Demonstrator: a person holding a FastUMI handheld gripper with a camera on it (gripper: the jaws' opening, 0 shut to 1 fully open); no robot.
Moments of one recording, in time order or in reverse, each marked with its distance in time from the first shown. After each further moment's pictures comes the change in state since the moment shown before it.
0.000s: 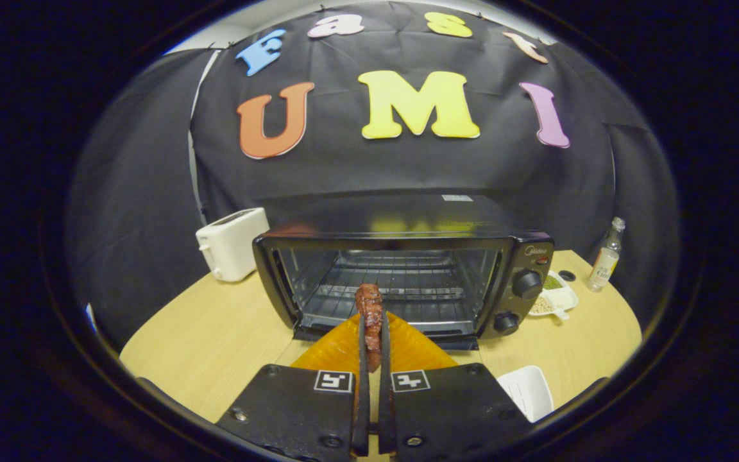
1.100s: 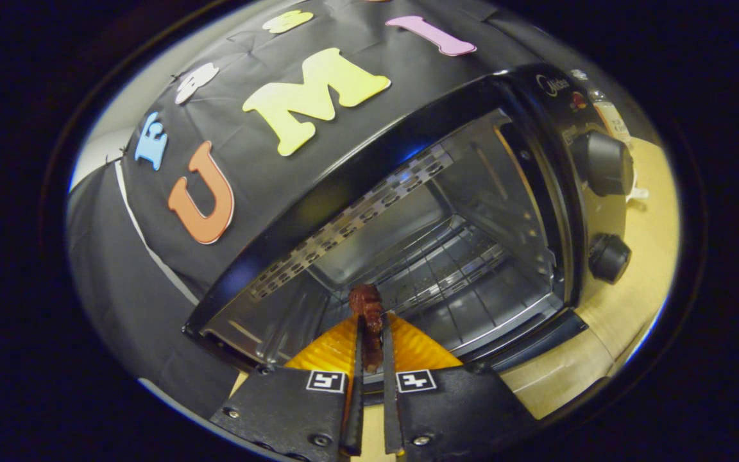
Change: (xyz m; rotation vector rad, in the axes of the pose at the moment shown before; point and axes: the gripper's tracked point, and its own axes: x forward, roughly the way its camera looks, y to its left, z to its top) arm 0.109 -0.016 -0.008 0.573 -0.024 0.105
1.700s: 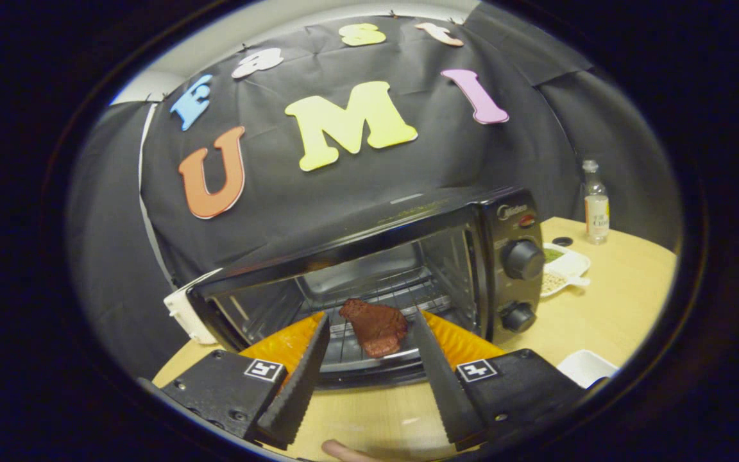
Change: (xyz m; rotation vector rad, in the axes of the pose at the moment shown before) arm -0.086 -0.008 0.014 -0.350 -0.172 -0.134
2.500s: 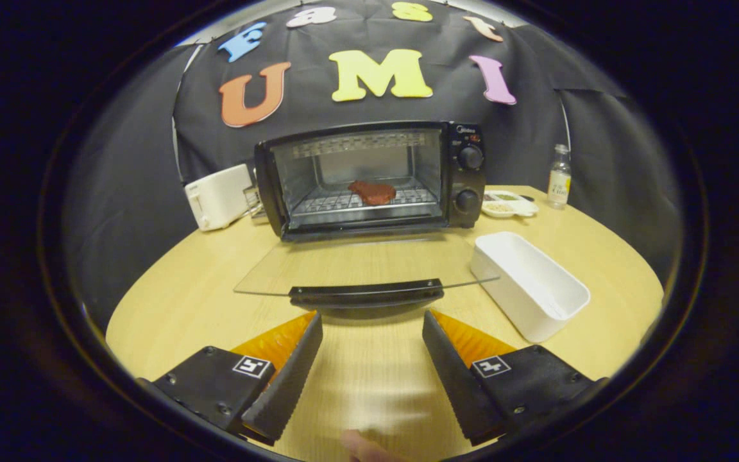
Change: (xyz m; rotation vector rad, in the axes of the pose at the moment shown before) arm -0.143 -0.012 -0.133 -0.208 0.318 -0.049
